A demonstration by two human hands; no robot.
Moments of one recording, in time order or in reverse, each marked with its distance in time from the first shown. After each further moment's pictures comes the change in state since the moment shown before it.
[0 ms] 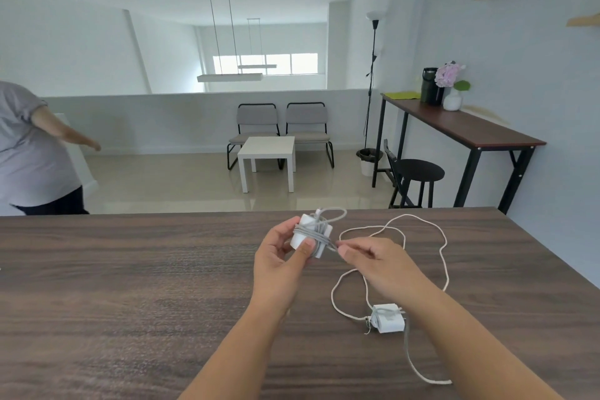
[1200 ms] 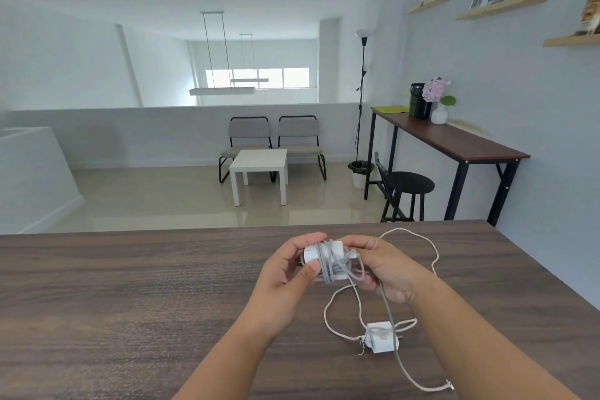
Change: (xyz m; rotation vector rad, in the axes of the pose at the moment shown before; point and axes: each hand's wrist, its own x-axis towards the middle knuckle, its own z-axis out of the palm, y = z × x) left_hand -0.004 0.022 0.004 0.125 -0.379 0.048; right_hand 0.036 0.012 -0.017 0.803 -0.303 0.191
